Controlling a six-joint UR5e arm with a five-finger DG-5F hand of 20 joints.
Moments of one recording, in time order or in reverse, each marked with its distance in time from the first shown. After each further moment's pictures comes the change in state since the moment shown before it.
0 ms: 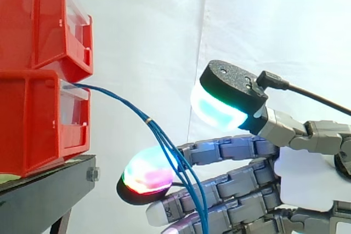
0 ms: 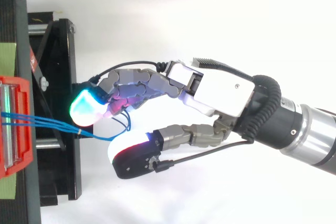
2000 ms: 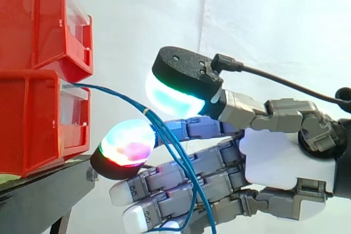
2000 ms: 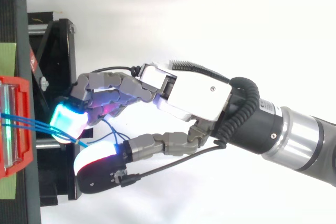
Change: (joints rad) arm -0.012 -0.047 0.145 -0.099 -0.031 0.034
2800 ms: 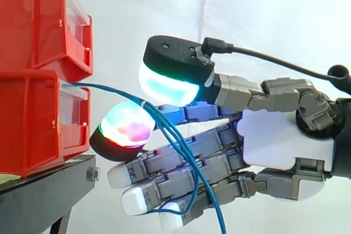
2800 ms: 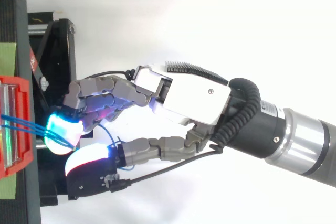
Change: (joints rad) arm 0.000 0.017 0.025 -0.056 -0.013 0.001
